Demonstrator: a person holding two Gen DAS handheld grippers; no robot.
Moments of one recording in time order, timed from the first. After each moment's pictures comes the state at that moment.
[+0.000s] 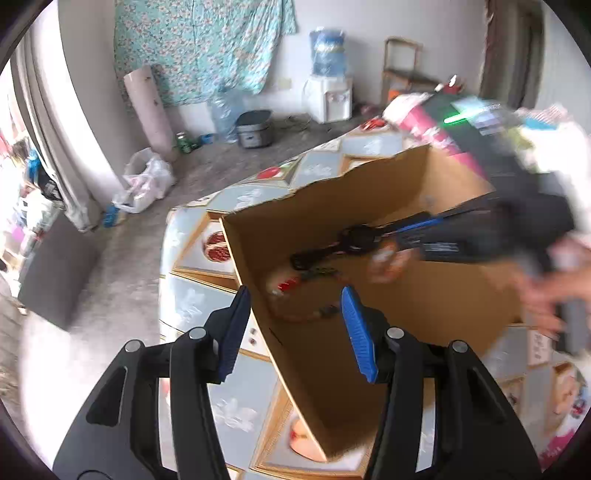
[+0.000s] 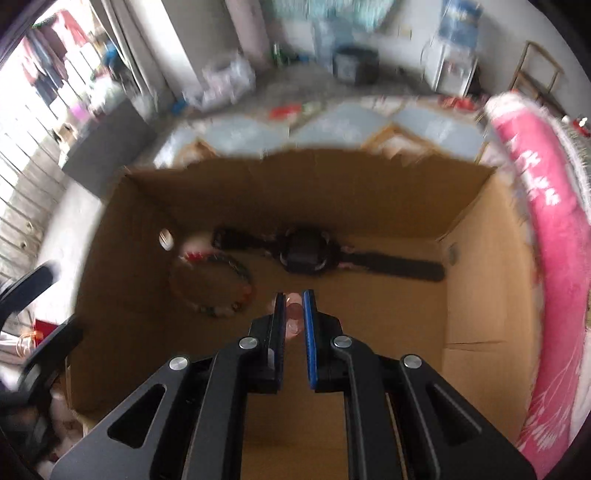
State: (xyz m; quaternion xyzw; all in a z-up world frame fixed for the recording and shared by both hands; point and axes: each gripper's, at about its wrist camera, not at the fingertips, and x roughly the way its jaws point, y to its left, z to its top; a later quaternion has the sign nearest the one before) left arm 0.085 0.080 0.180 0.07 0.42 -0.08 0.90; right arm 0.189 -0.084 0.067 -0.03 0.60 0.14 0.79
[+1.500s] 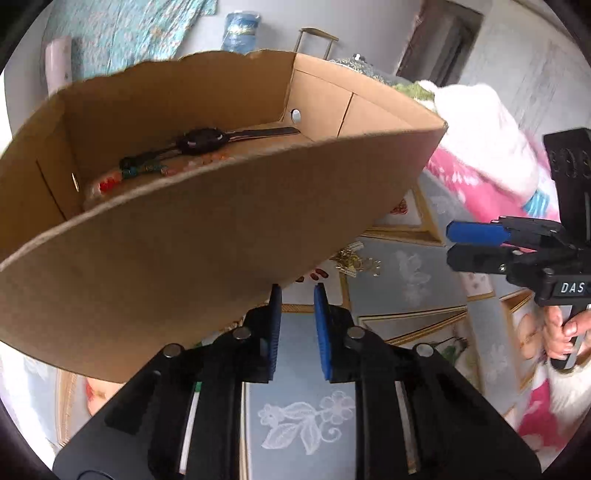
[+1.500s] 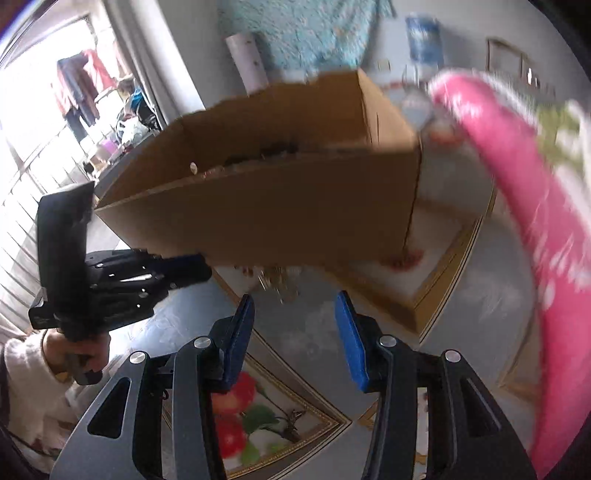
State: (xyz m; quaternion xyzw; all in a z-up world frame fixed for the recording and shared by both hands) left arm 0.028 0.003 0.053 0.02 0.43 -0.26 0.87; right arm -0.048 -0.237 0.057 0.06 0.47 0.18 0.86
